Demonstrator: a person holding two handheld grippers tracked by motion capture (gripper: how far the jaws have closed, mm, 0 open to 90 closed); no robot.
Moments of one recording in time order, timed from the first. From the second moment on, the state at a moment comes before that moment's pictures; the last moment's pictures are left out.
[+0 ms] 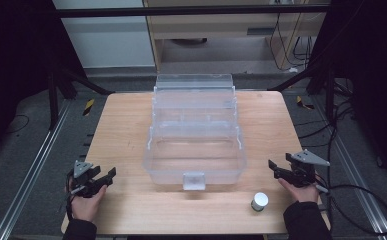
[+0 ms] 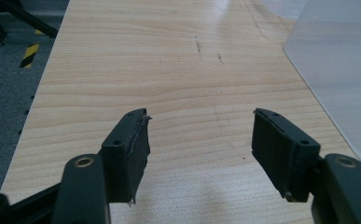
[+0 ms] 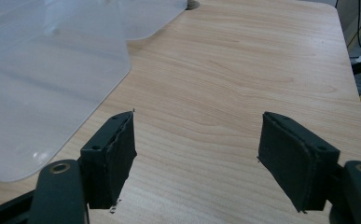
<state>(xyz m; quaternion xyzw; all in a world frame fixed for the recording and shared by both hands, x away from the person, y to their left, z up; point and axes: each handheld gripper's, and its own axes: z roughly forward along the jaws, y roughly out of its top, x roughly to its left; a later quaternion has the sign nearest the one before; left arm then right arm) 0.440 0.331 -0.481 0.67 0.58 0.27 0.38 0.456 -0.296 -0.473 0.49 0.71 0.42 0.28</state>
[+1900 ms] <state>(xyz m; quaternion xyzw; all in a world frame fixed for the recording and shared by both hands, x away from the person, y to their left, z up) 0.443 0.330 -0.485 0.69 0.57 0.27 0.36 0.447 -0.226 -0.389 0.25 0.93 0.23 0.10</state>
